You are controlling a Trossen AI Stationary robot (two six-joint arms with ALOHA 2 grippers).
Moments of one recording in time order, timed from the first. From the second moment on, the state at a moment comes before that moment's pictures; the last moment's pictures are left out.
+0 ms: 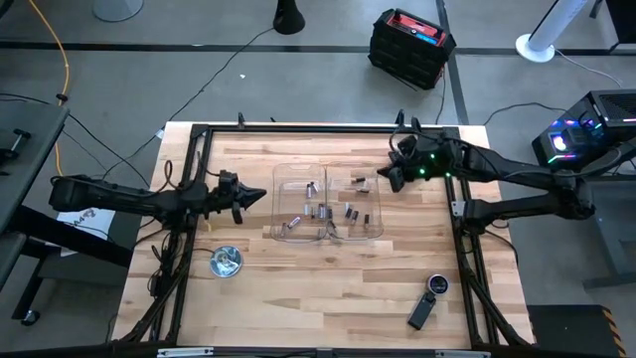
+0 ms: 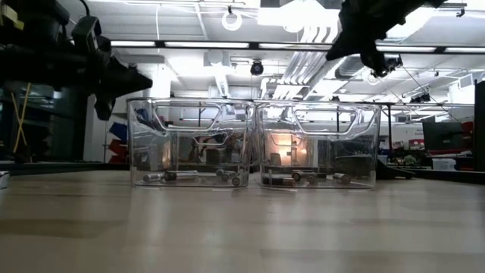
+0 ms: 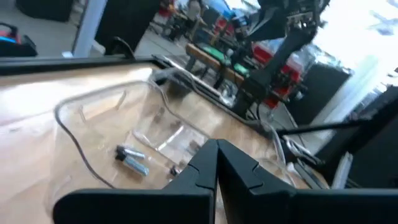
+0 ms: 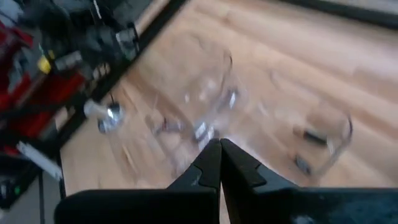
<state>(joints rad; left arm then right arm) 0.06 0.68 0.01 0.62 -0.20 -0.52 -0.29 0.98 0.90 -0.50 -0.06 0.63</state>
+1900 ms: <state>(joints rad) 0.09 0.10 0.01 0.03 -0.14 -0.59 -0.18 0.00 0.01 0.22 -0.08 0.67</state>
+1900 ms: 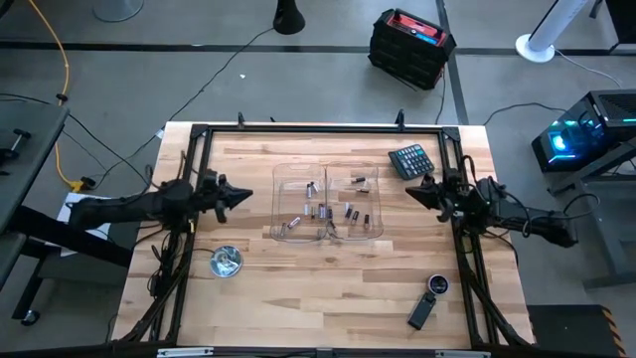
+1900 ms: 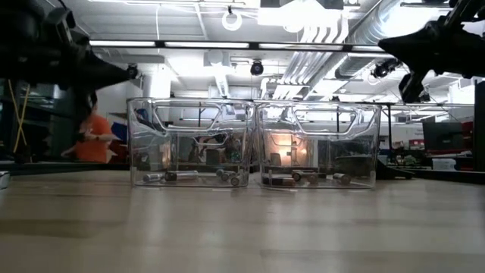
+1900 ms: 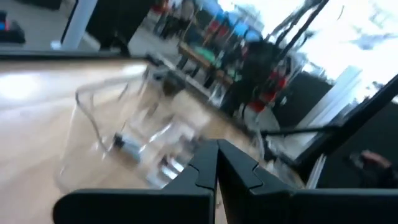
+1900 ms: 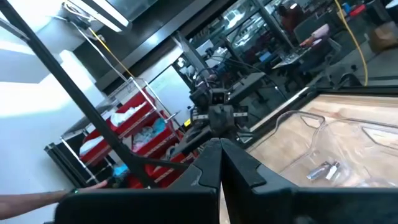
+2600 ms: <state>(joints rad) 0.07 0.00 0.01 0.03 -0.14 -0.59 -0.19 0.01 0.01 0.09 -0.08 0.67</state>
